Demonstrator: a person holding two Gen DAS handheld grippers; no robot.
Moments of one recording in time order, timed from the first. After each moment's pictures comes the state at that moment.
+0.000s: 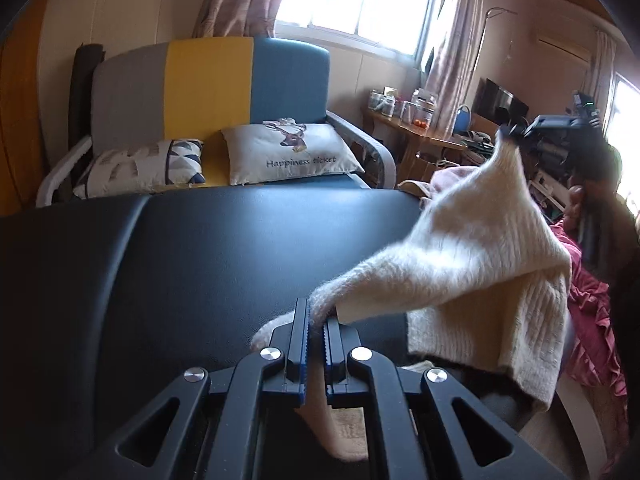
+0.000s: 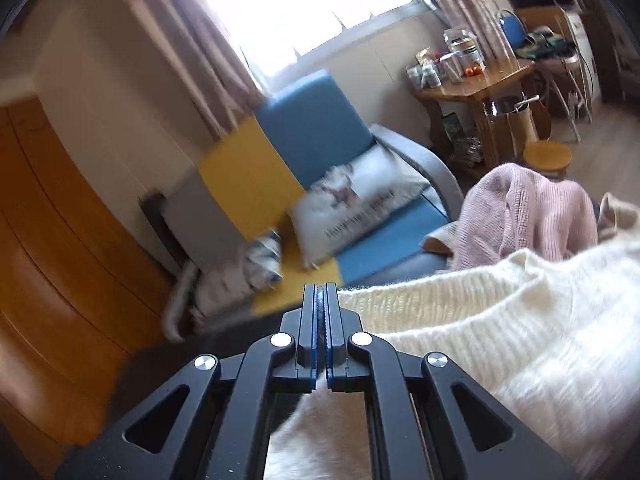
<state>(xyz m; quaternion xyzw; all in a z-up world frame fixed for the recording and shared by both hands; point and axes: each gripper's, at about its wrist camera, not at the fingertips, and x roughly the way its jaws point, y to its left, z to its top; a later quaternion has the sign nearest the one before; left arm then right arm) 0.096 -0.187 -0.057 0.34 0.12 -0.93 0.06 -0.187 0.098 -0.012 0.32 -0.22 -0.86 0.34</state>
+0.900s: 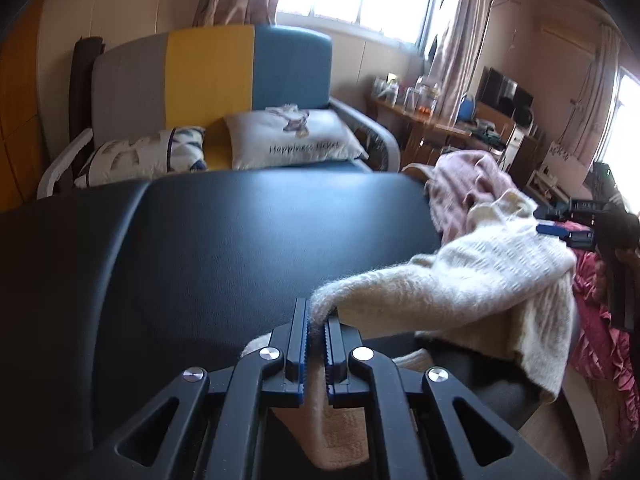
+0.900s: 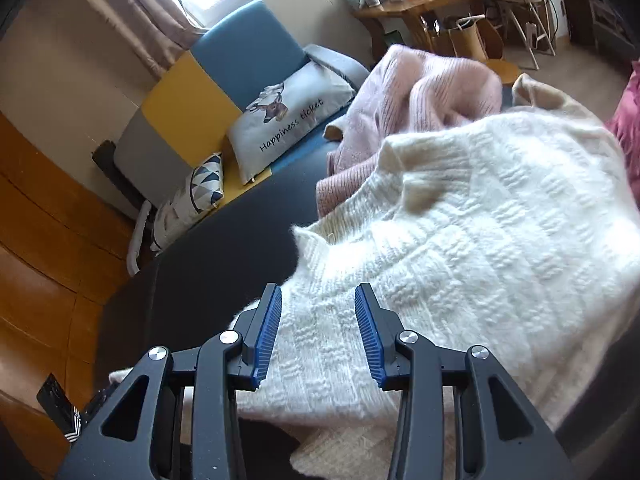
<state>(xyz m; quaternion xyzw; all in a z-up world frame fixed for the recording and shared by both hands) 0.095 -0.184 -0.077 0.37 0.11 -0.92 0.08 -0.174 0.164 -0.098 0.48 -0.15 -0.82 0.29</state>
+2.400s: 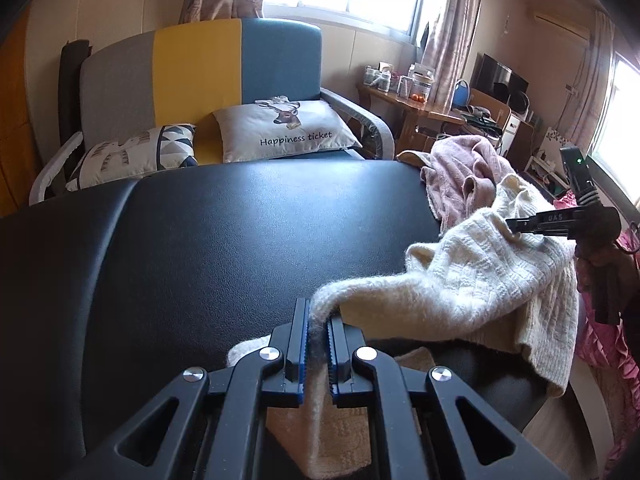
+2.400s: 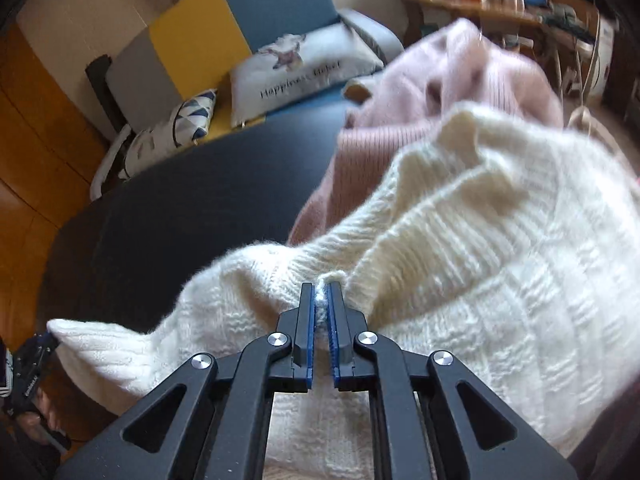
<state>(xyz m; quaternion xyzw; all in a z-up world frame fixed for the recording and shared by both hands) 0.084 -0.174 -0.085 0.38 0.10 -0.92 0.06 -0.180 0.116 -0.124 0.52 -0.01 -0.80 0.29</state>
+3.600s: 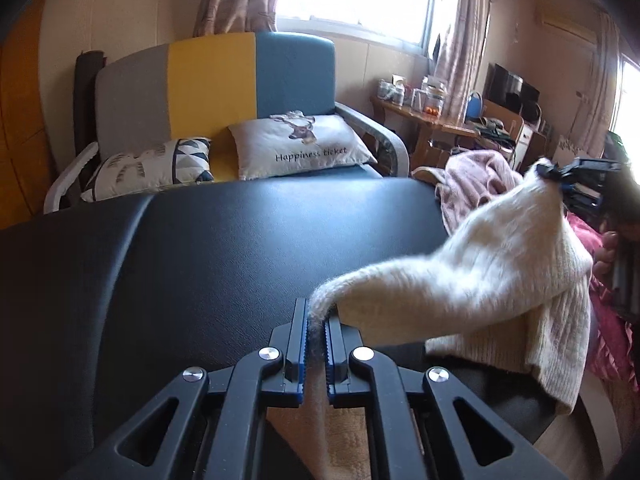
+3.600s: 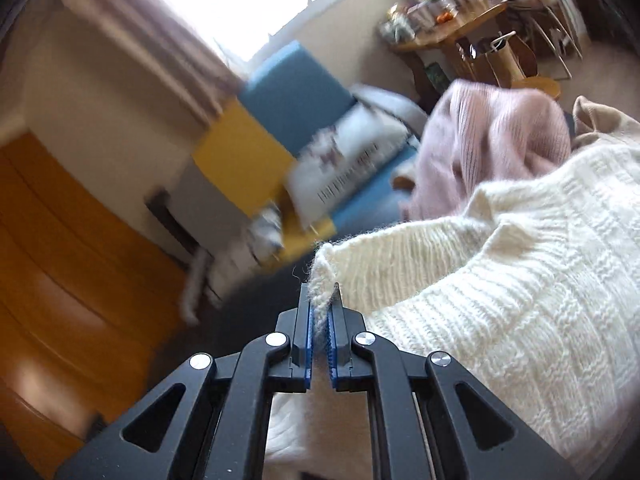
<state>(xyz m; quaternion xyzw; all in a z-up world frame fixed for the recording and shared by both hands) 0.077 -0.176 -0.069 0.35 0.09 -0.93 0.10 -0.179 0.152 -0.061 0.39 -0.27 -0.81 0.34</state>
